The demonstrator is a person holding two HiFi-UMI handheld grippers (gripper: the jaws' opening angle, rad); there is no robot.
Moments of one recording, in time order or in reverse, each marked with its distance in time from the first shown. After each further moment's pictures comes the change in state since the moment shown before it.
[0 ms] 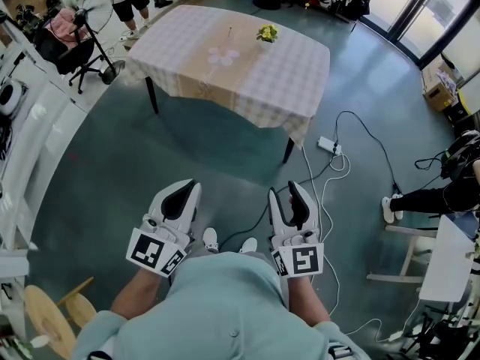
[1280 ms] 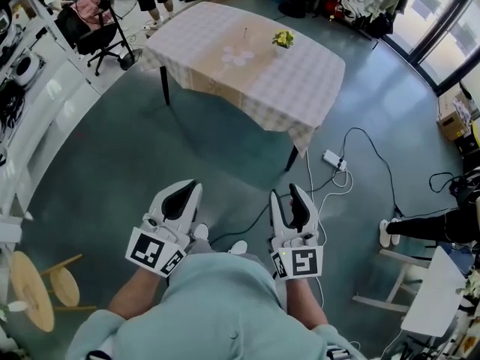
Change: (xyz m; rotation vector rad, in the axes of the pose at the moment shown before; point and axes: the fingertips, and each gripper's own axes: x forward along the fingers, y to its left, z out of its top) left arm 0.013 -0.040 -0.009 0.010 -0.013 0.127; right arm -0.010 -0.040 -0.008 0.012 0.005 0.110
